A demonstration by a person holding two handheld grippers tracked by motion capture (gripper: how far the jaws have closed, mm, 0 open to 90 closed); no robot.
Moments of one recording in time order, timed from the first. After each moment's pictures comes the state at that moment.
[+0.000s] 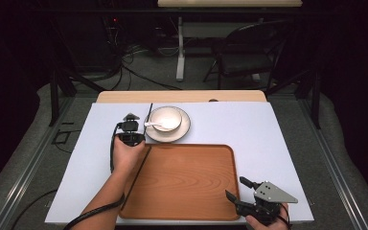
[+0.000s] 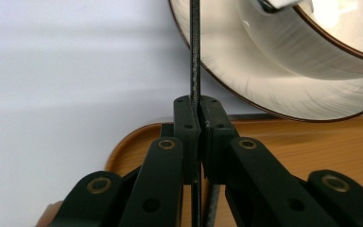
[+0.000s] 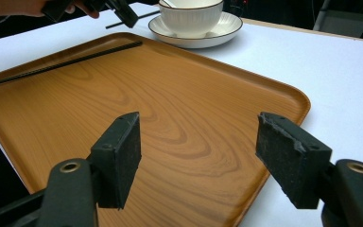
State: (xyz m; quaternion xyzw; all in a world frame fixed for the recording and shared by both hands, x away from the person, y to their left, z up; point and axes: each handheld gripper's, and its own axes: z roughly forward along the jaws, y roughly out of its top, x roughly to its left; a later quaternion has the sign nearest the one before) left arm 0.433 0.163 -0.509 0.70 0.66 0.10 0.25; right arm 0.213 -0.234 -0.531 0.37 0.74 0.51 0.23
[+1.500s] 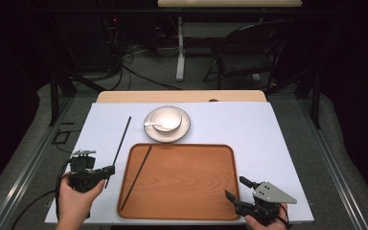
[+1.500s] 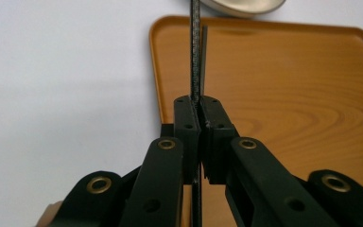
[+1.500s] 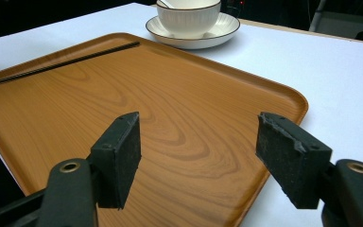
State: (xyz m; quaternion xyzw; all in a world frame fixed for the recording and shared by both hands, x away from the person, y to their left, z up) left arm 0.267 0.238 -0.459 0.71 0.62 0.09 0.33; right arm 0.213 -0.232 -0.532 0.37 0.74 0.51 0.24
